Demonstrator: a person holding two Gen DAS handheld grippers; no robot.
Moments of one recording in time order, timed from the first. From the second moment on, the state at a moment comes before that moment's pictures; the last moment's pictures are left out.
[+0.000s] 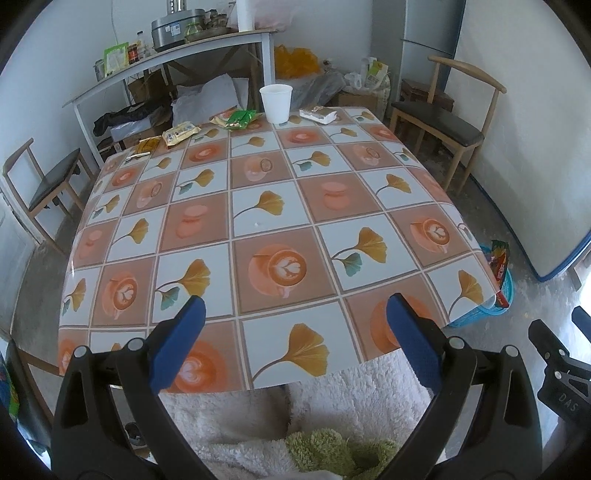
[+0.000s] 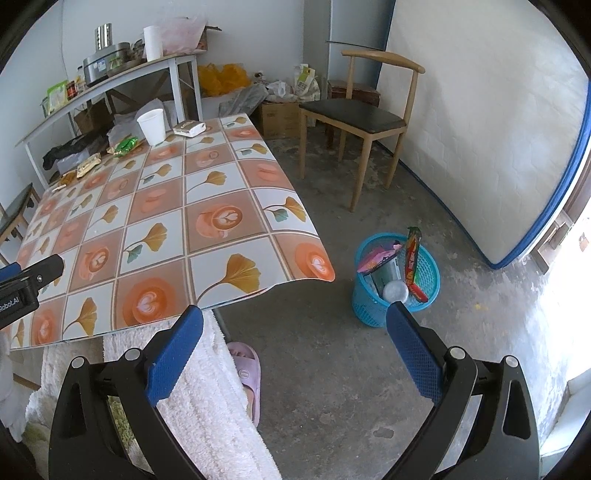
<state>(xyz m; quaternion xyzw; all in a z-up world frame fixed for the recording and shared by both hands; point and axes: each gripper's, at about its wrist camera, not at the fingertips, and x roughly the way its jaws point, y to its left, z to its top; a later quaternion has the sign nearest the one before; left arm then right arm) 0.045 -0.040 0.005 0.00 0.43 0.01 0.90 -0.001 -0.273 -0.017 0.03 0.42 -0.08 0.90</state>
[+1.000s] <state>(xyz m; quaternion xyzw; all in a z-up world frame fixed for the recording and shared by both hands) 0.036 -0.042 -0.003 0.02 0.44 -0.01 0.90 0.004 -0.285 -0.011 0.03 0.42 -0.08 0.91</state>
